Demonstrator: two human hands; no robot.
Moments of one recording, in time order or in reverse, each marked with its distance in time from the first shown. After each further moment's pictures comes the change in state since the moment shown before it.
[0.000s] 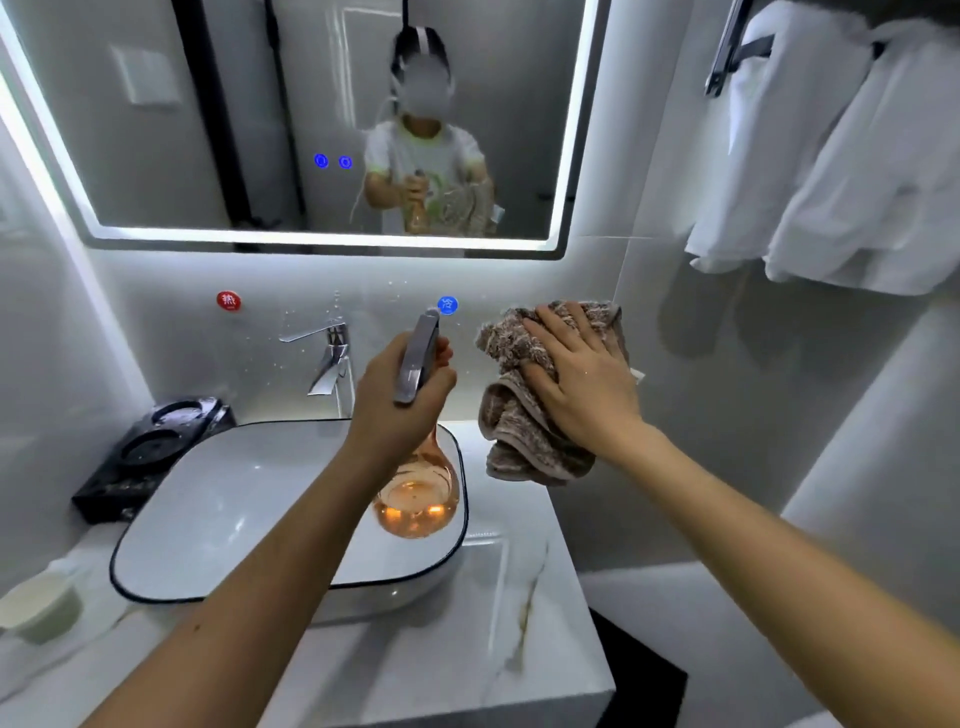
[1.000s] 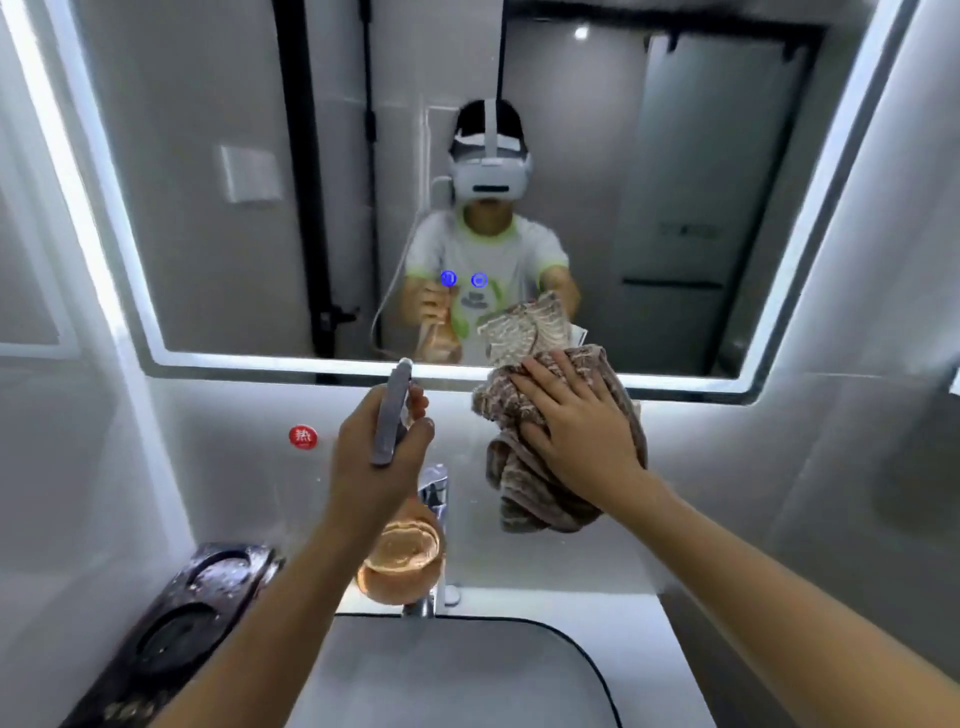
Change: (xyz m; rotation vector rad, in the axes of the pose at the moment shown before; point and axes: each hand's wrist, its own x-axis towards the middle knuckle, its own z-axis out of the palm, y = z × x) left_hand 0.213 -0.155 -0.123 -0.005 0.266 0.016; right_hand 0.284 -0.074 0.163 -0.164 0.143 -0.248
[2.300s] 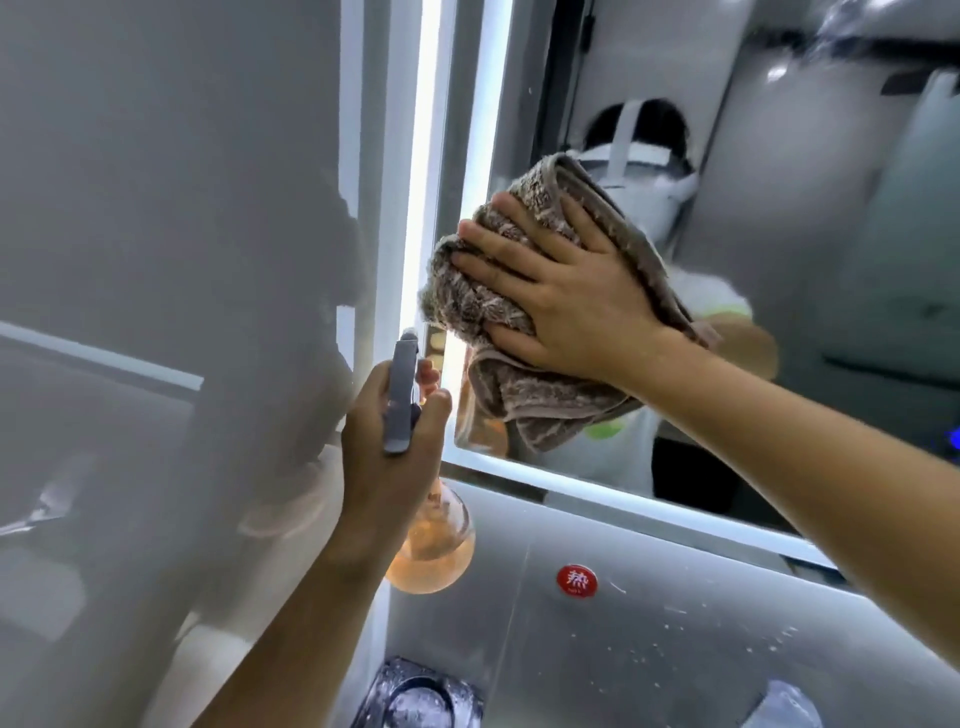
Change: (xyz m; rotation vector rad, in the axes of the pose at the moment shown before) left_hand 0.186 -0.140 -0.236 0.014 0.361 0.079; right_hand 0.338 -0.269 0.049 -0.275 0.502 -0.707
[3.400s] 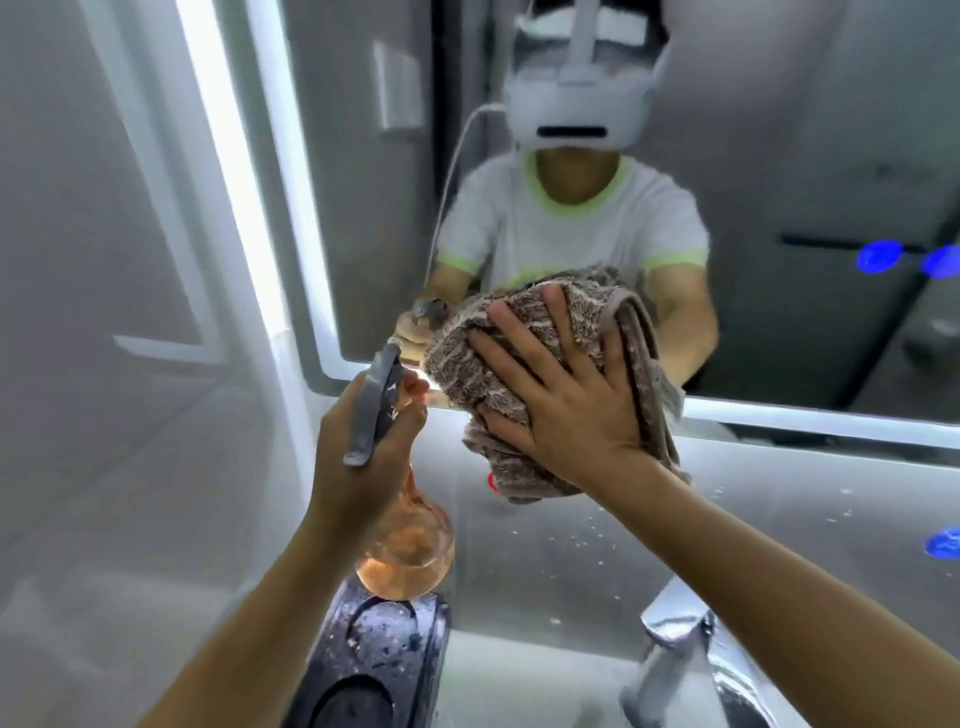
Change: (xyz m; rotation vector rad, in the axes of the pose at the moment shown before) left_hand -0.067 -0.022 0.045 0.075 -0.233 -0.216; right_hand -0.188 -0.078 0.022 -0.100 -0.104 0.394
